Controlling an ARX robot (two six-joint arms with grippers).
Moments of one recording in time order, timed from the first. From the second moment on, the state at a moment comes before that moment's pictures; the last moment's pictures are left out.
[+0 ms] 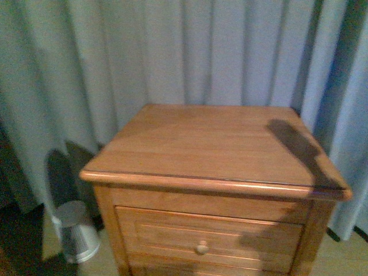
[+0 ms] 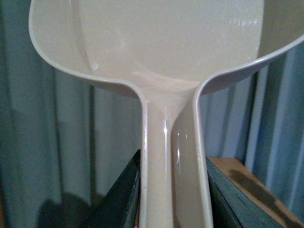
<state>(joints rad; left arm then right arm) -0.01 0.35 0.44 0.26 0.26 -0.08 0.62 0.60 0.33 0.81 0.71 -0.35</state>
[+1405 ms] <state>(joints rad) -0.01 0.34 0.44 0.26 0.25 -0.08 0.62 0.60 0.33 0.80 0.71 -0.34</state>
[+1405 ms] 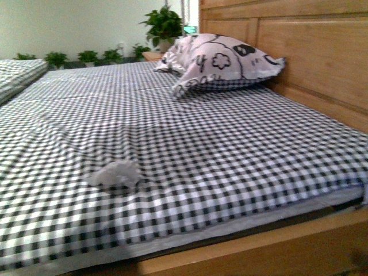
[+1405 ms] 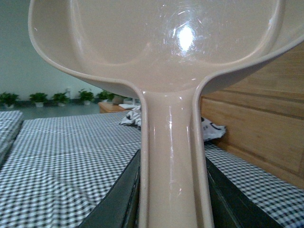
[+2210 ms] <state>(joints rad) 0.17 0.76 0.71 -0.59 0.48 0.38 0.62 0.60 0.32 0.80 0.71 -0.34</state>
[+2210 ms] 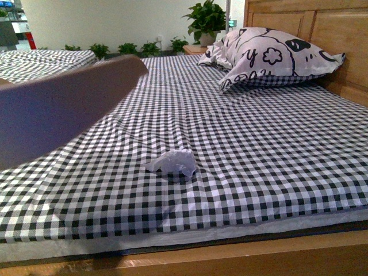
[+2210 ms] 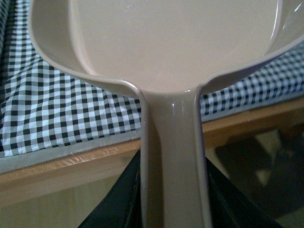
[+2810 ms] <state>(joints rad) 0.19 1.12 0.75 -0.50 0.46 0.79 0.62 0.60 0.32 0.80 0.71 -0.34</state>
